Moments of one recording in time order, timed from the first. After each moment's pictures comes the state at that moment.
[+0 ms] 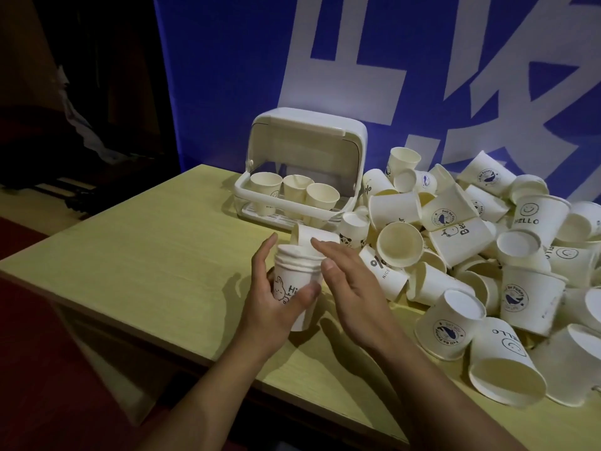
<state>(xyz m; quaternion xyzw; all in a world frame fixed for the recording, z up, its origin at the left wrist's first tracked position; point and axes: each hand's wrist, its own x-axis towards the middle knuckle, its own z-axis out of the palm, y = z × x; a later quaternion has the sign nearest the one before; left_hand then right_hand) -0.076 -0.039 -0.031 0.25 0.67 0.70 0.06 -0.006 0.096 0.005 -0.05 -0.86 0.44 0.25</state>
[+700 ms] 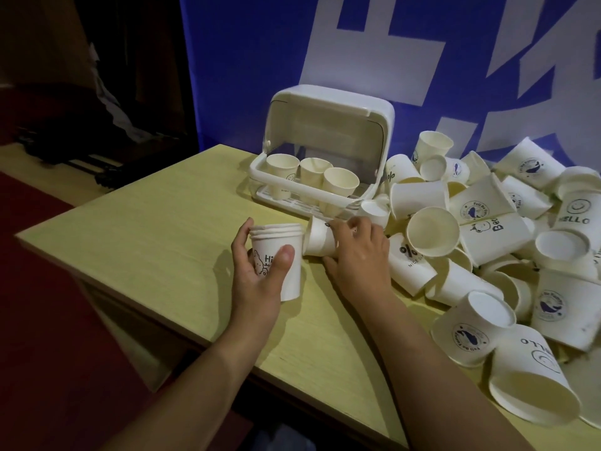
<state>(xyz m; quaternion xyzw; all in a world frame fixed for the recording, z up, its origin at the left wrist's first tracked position) -0.082 -0.037 -0.031 0.11 0.60 0.79 0.01 -0.081 0.139 -0.038 -0.13 -0.95 0.02 0.29</state>
